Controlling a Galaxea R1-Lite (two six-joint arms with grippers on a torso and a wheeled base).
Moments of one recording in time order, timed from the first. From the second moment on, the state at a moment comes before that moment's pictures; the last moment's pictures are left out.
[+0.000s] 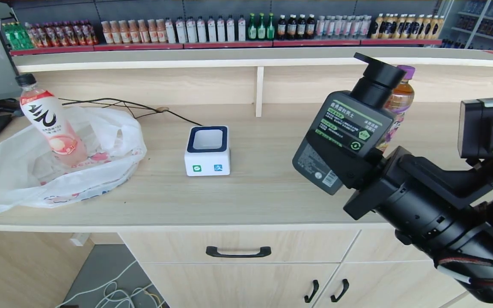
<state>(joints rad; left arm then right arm) 0.00 0.00 0.00 0.00 0.00 0.00 0.78 1.60 -0.50 -1.53 0.01 0.11</state>
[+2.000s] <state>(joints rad) 0.00 0.00 0.00 0.00 0.00 -0.01 0.76 1.63 -0.49 -1.55 0.01 0.09</state>
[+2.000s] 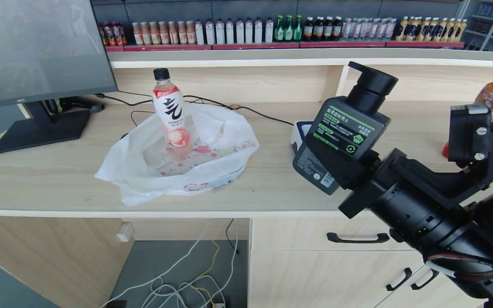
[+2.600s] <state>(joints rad) 0.00 0.00 0.00 0.00 0.00 -0.01 0.56 1.69 -0.60 -1.52 0.33 -0.34</state>
